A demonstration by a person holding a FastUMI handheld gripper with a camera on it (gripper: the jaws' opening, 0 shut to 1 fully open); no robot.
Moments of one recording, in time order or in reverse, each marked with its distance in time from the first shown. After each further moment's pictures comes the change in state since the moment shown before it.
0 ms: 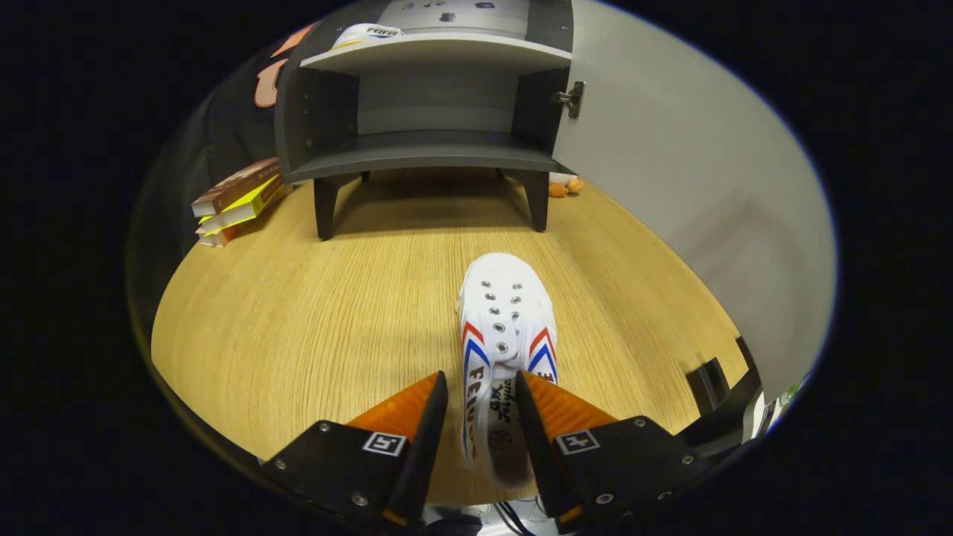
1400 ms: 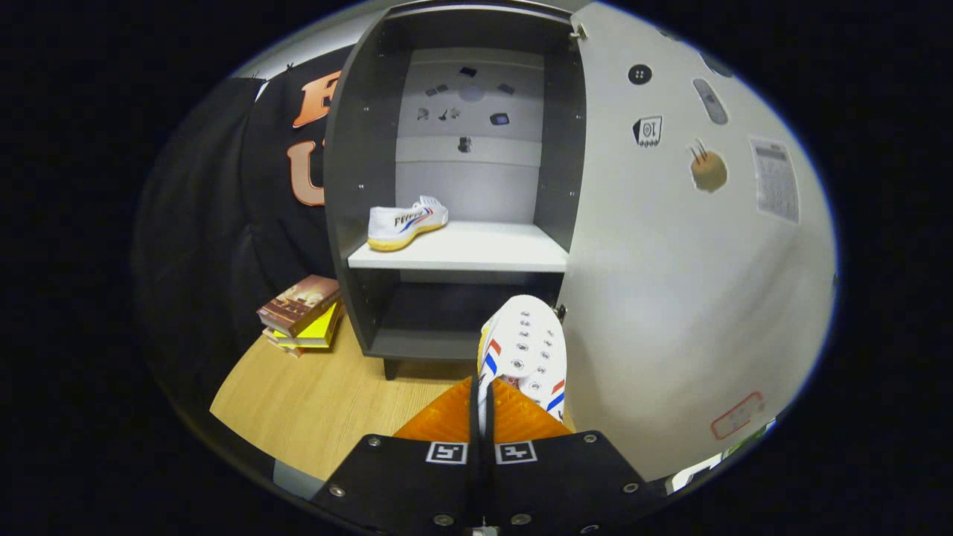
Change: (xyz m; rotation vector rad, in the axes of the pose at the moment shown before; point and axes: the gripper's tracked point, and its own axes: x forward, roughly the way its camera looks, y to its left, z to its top) arm -0.199 -0.023 0.245 -0.012 -0.367 0.112
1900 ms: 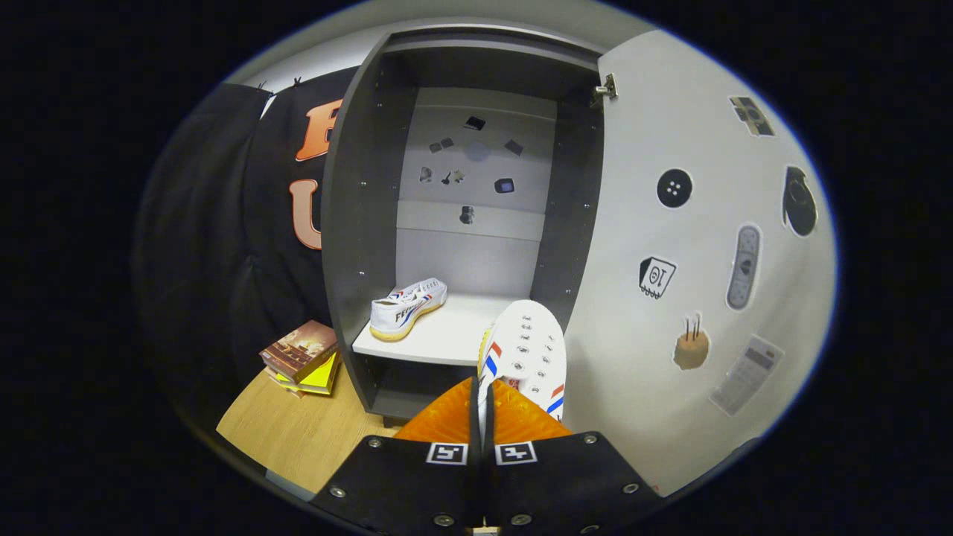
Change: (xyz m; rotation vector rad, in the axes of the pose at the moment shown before) arm 0.007 -0.002 0.124 -0.073 -0.121 -0.012
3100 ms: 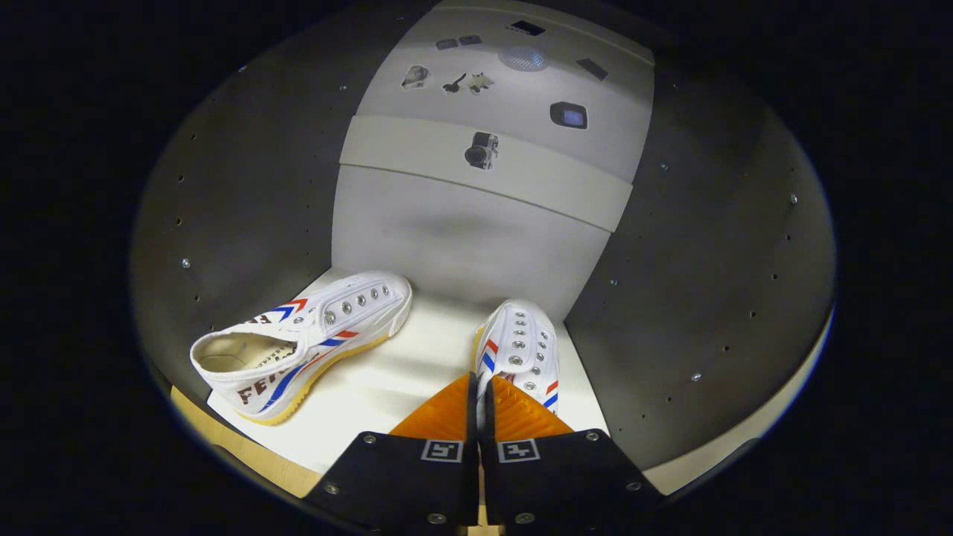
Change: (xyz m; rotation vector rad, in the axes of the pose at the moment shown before) arm 0.277 0.007 -0.003 -0.153 0.127 -0.015
